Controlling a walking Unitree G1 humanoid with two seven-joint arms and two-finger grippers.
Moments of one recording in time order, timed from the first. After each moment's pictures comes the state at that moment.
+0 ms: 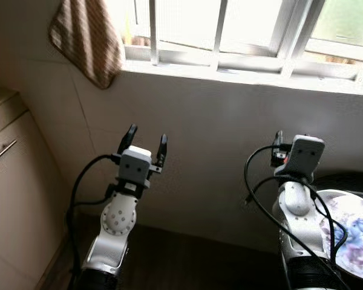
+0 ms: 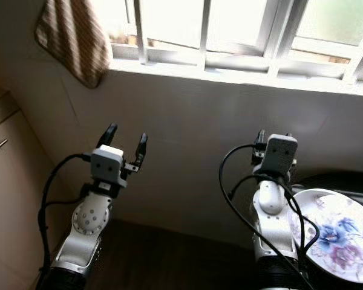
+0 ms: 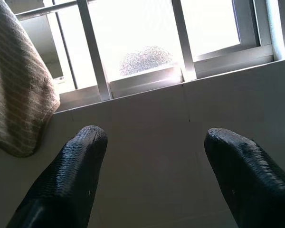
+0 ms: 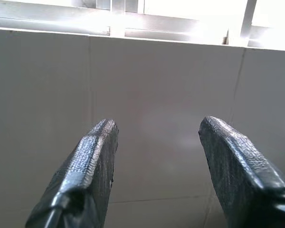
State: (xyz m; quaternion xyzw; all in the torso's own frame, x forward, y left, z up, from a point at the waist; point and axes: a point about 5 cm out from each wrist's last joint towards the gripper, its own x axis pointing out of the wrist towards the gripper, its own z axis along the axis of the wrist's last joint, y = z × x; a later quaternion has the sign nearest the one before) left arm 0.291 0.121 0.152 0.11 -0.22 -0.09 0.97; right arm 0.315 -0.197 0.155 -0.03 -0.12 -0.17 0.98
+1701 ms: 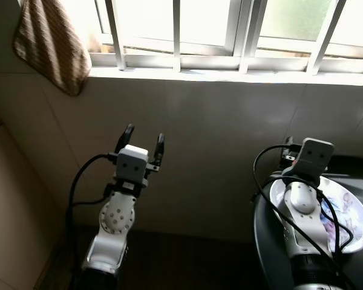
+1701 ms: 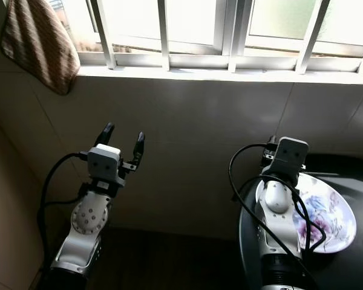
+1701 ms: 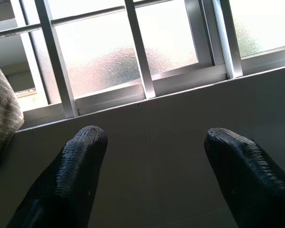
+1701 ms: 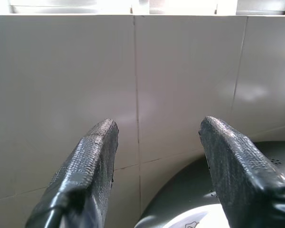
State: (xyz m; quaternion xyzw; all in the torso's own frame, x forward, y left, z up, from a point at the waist) left arm 0.290 0.117 0.151 0.09 -0.22 -0.09 0.97; right arm 0.316 -0.217 0.146 0.00 -0.07 -0.23 0.97
